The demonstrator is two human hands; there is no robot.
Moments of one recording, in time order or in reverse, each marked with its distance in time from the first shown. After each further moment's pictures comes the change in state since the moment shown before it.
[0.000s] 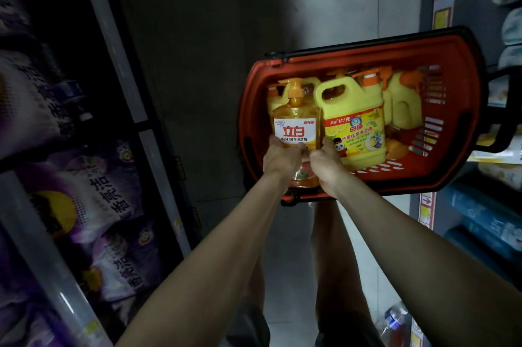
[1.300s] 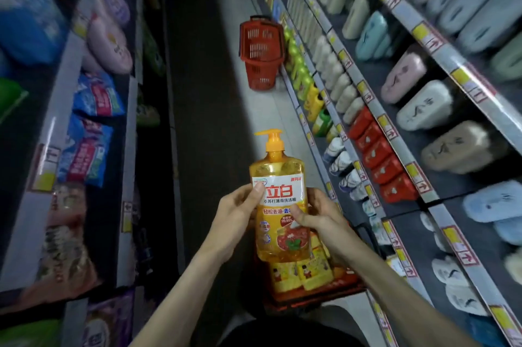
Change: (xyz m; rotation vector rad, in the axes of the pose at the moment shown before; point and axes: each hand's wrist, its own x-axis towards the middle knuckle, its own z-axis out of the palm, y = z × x) left_hand -0.461 0.119 -0.270 -0.197 -0.382 0.953; right_hand -0.545 -0.203 -0.067 0.051 -0.185 -0.854
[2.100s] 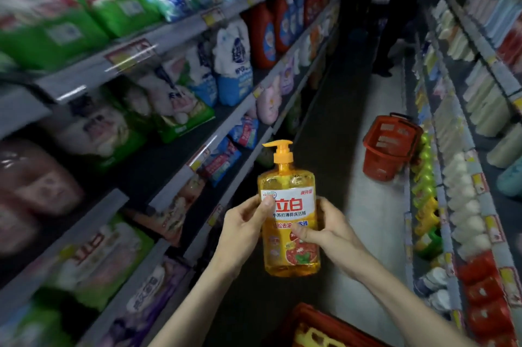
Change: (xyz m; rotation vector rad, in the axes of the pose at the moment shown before) left_hand -0.117 0.087 0.051 -0.076 0.635 0.474; right_hand 0.024 -0.128 0.020 -0.287 -0.661 -0.290
